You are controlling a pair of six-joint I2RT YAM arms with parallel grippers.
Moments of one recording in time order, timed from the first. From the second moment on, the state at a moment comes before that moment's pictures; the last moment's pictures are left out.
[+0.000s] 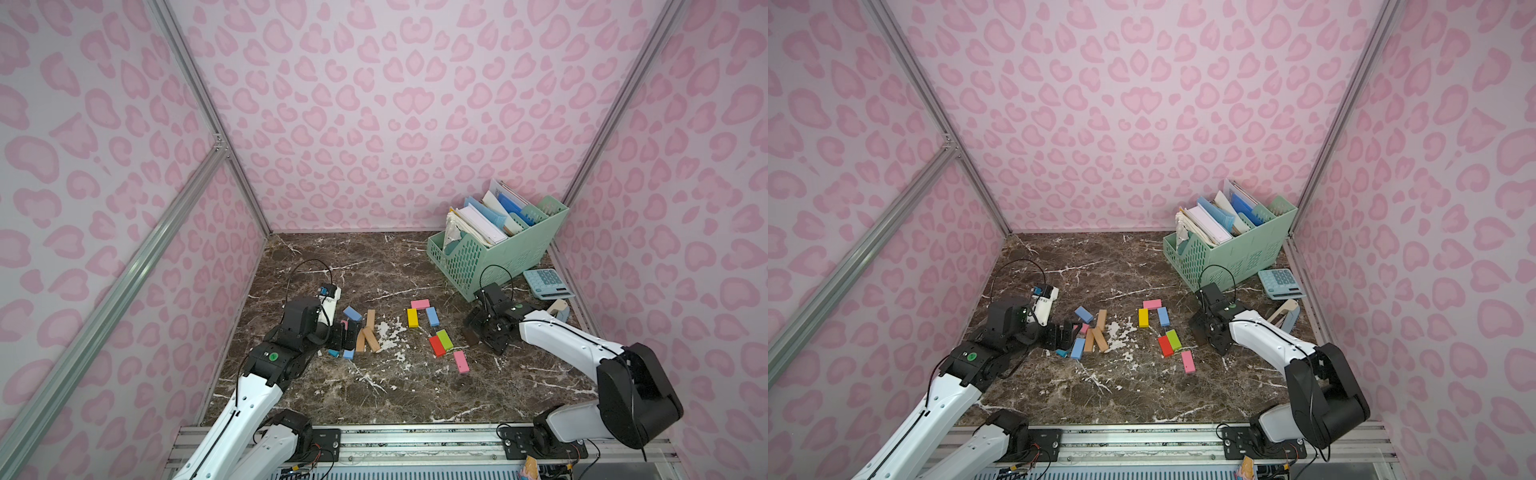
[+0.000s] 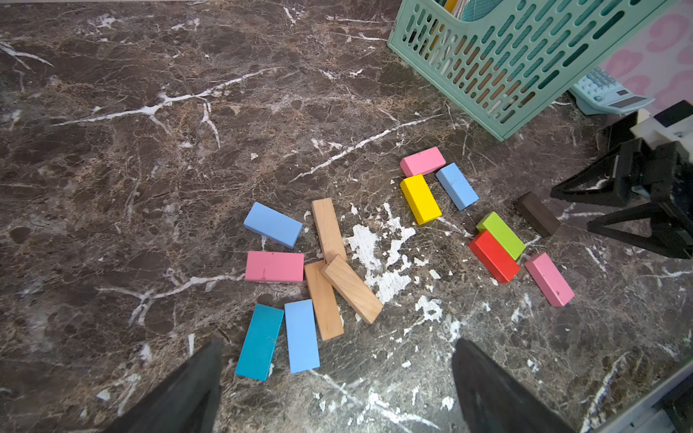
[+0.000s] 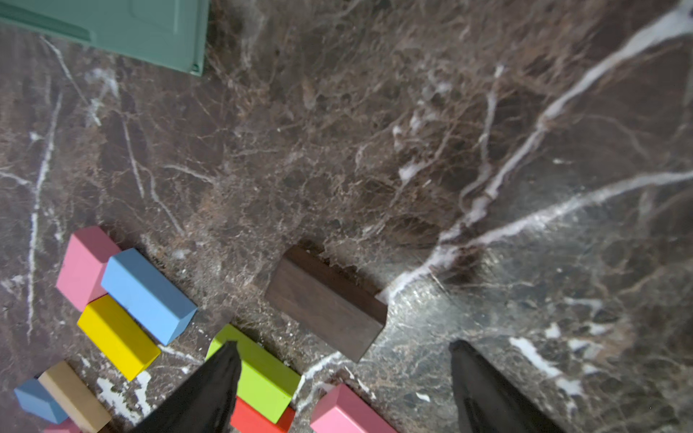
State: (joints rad) left arm -0.34 0.80 0.76 -0.66 0.12 -0.18; right arm 0.50 1.46 0.84 -0.62 0.04 1.18
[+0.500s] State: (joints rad) left arm -0.34 0.79 0.76 -0.66 0.12 -0.18; right arm 0.50 1.63 0.92 -0.62 -0.03 1.23
